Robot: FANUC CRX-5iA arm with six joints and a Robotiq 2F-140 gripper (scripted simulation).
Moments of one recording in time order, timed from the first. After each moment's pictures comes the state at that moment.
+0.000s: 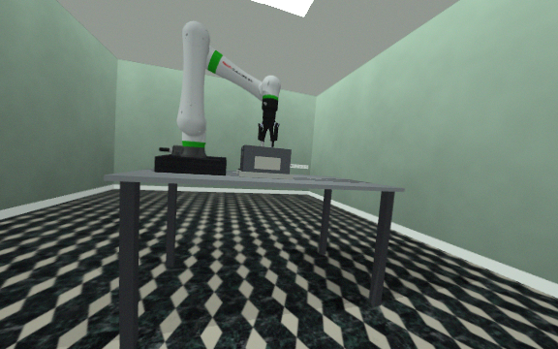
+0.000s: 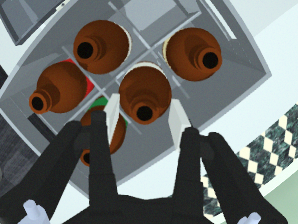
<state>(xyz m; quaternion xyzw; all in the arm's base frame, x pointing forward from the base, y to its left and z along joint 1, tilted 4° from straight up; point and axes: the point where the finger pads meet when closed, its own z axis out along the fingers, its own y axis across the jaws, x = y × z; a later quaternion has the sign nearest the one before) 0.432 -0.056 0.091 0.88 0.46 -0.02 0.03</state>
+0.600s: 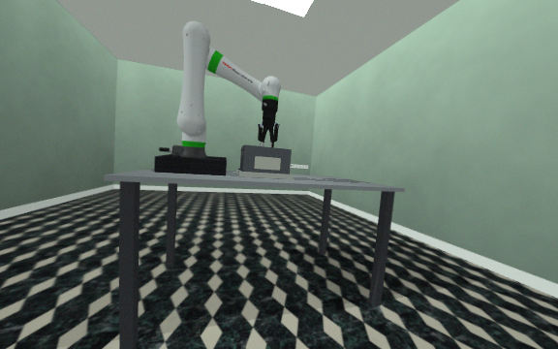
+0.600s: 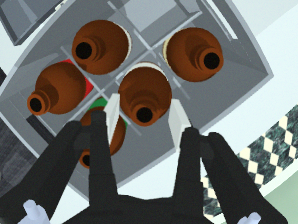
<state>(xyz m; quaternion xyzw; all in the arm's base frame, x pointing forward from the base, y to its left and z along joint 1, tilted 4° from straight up) 0.432 -0.056 0.087 0.88 0.46 -0.02 0.03</state>
